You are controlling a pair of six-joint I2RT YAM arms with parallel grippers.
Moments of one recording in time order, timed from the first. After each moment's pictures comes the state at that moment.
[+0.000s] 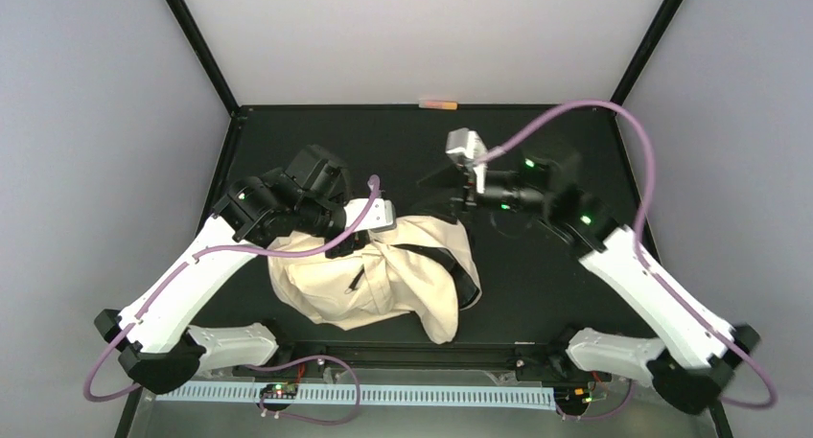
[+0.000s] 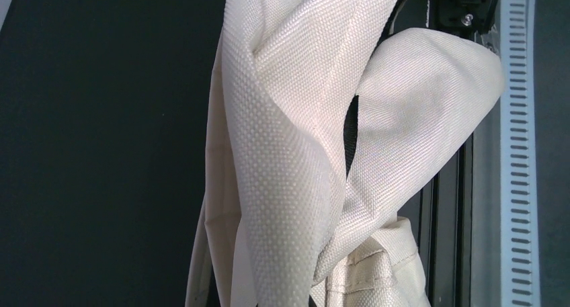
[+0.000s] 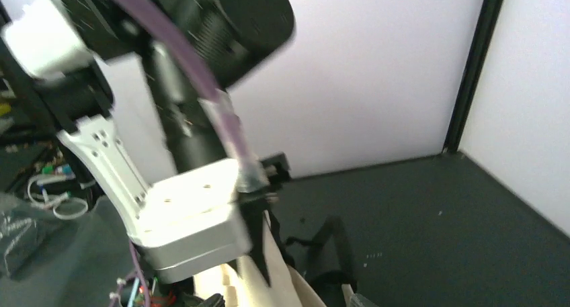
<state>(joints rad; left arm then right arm) -0.73 1.18 1.47 -1.23 0.34 0.62 0.74 1.18 1.33 -0.36 -0.68 -0.05</state>
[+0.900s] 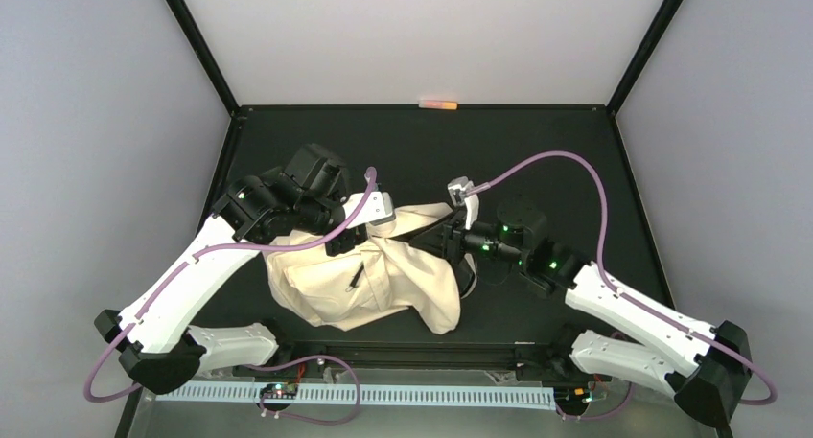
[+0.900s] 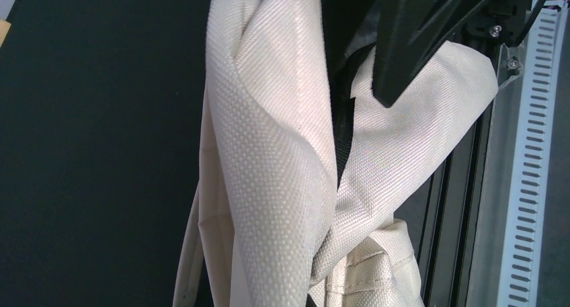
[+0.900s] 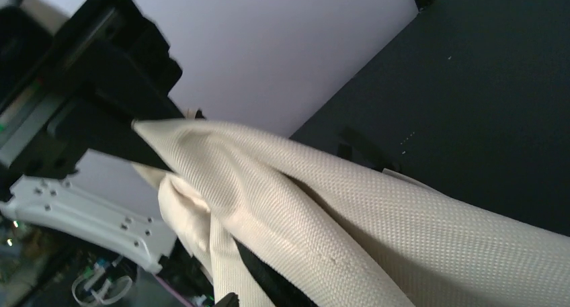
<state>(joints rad) -0.73 1.18 1.47 -1.22 0.28 0.51 0.86 0.97 0.76 0.00 -0.38 0.57</state>
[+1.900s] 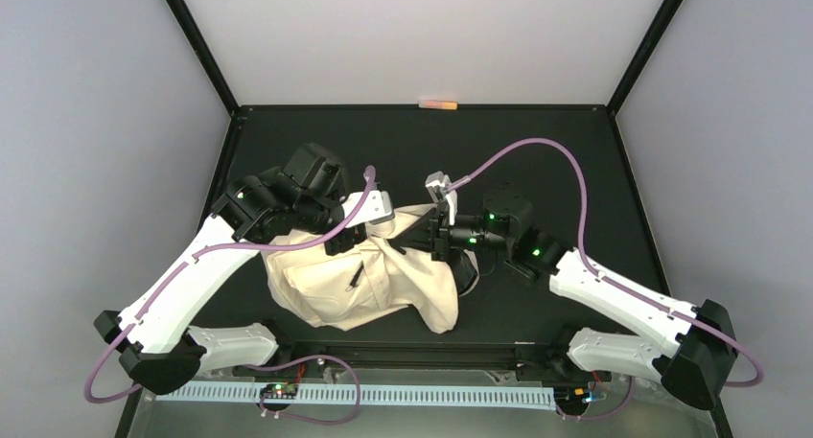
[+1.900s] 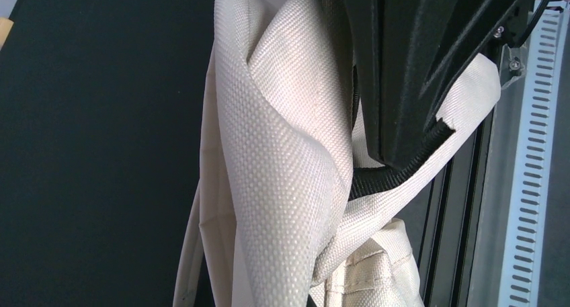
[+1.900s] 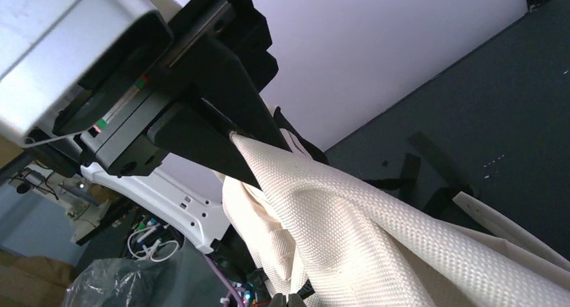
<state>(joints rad) -0.72 1.18 1.47 -1.22 0.29 0.51 0.87 1.09 0.83 0.13 -0.56 0.54</state>
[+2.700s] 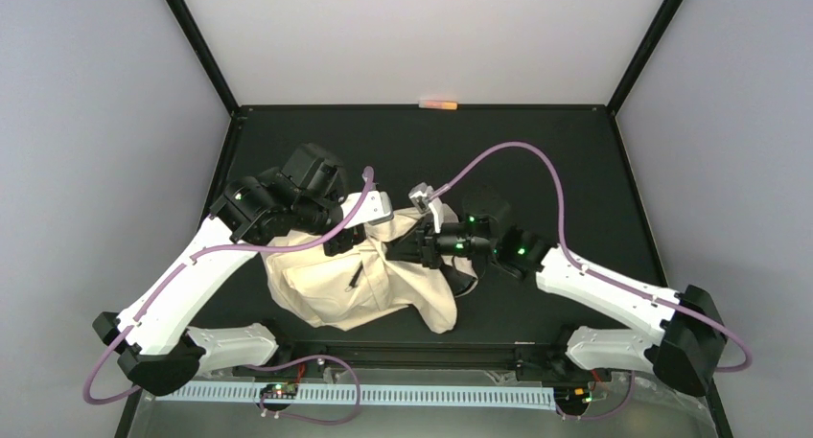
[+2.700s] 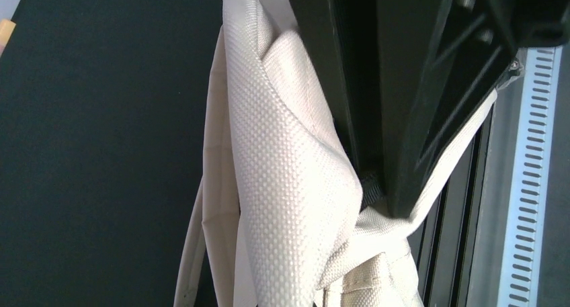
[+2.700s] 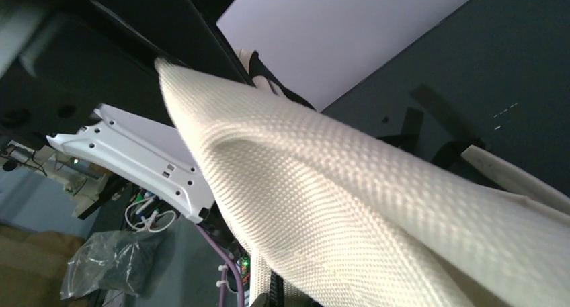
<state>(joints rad) -0.72 1.17 1.47 -1.22 0.29 0.51 0.91 1.16 0.85 0.07 -0.55 0.52</state>
